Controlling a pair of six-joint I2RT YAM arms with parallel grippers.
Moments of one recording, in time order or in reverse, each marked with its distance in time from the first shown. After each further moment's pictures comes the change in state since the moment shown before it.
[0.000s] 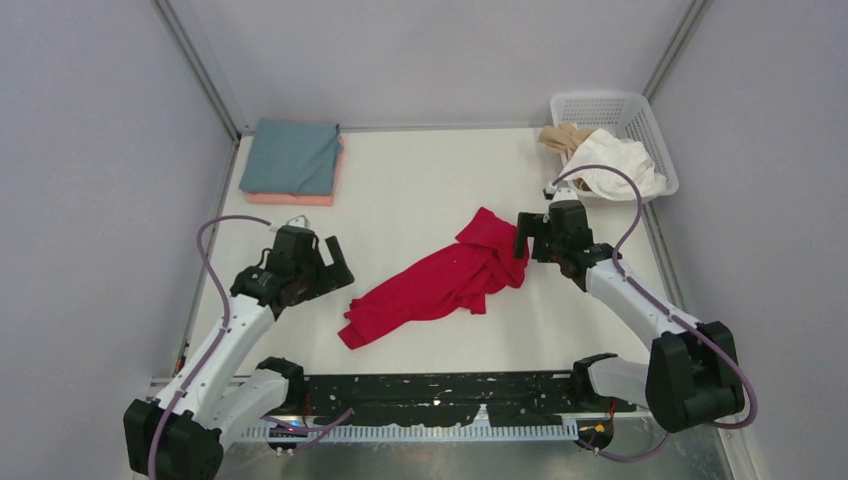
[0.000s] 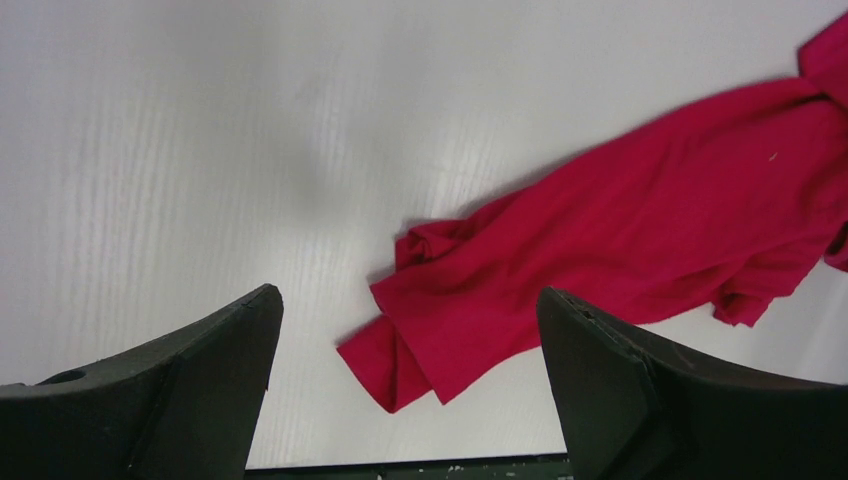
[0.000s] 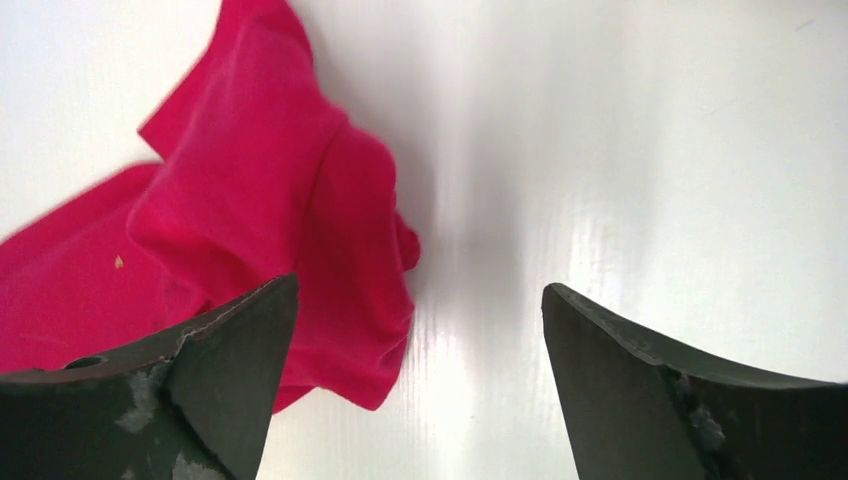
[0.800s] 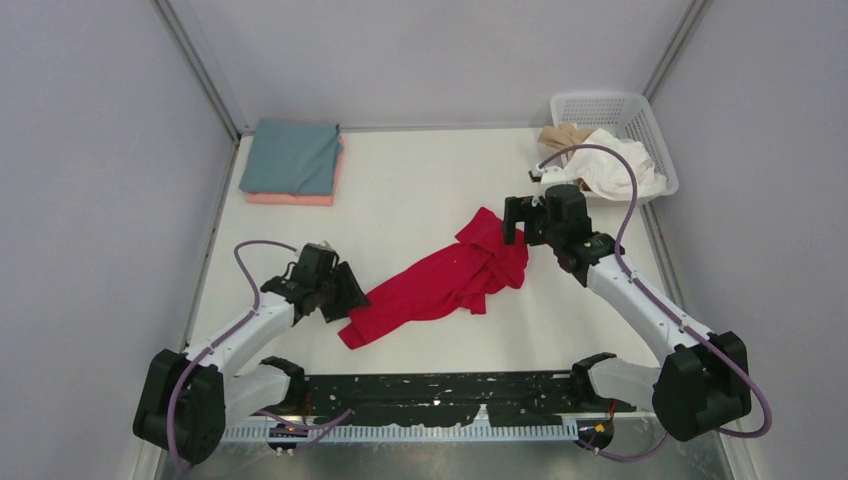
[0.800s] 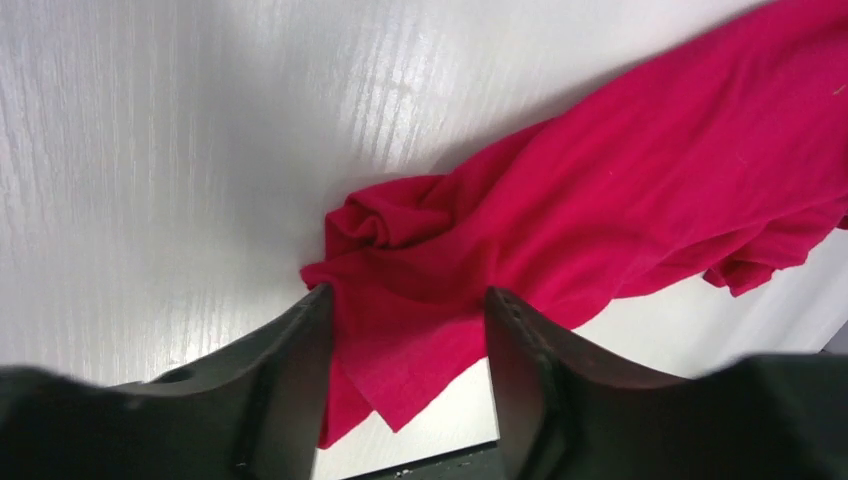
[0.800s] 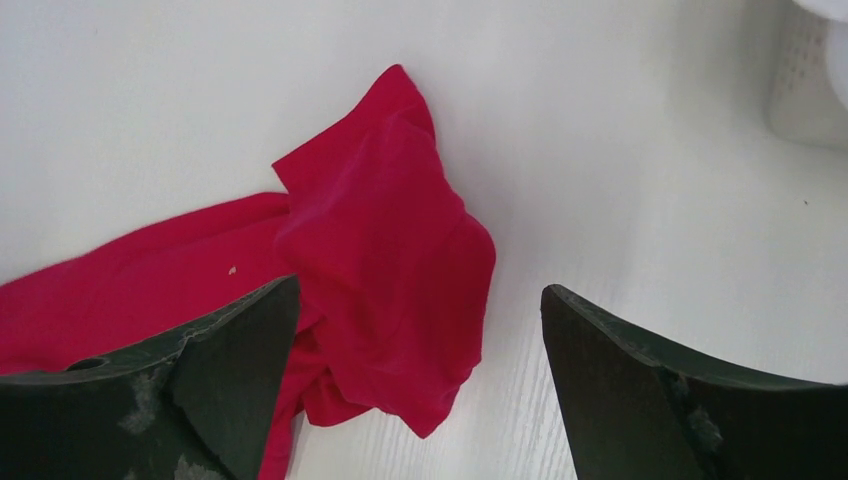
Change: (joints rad) left arm -0.059 0.138 -0.229 0.270 0.193 -0.184; right arm 0.058 -0.067 0.115 0.013 -0.028 -0.079
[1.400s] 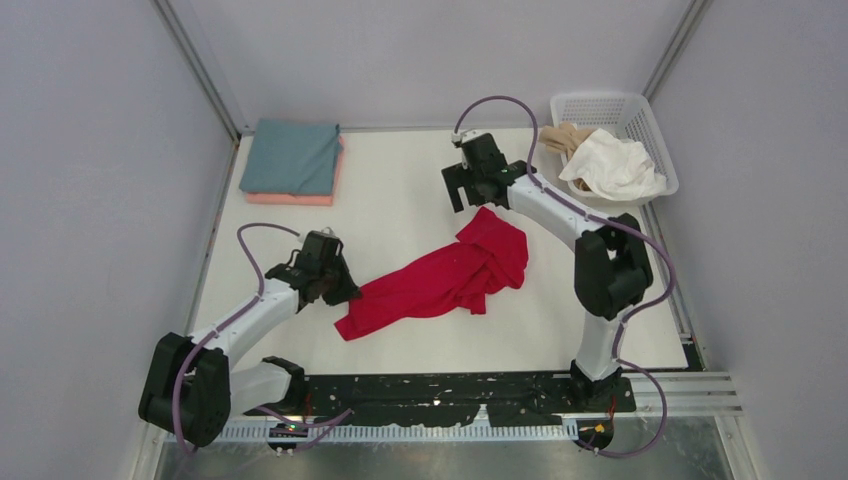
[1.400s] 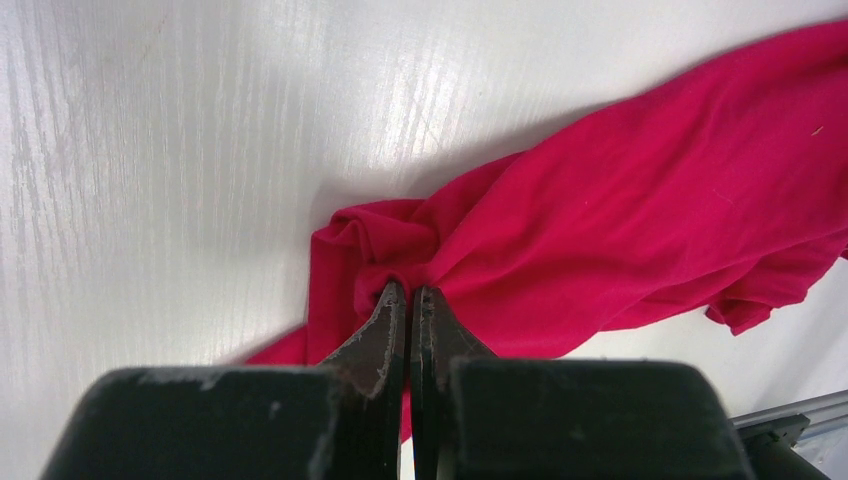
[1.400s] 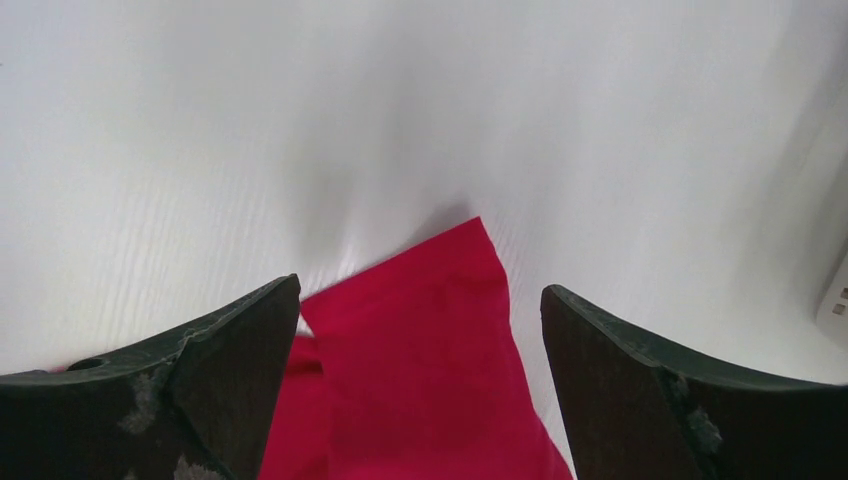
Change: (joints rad) left arm 0.000 0.115 0.090 0.036 -0.071 0.062; right arm 0.198 0.694 0.674 -0.251 0.158 -0.119
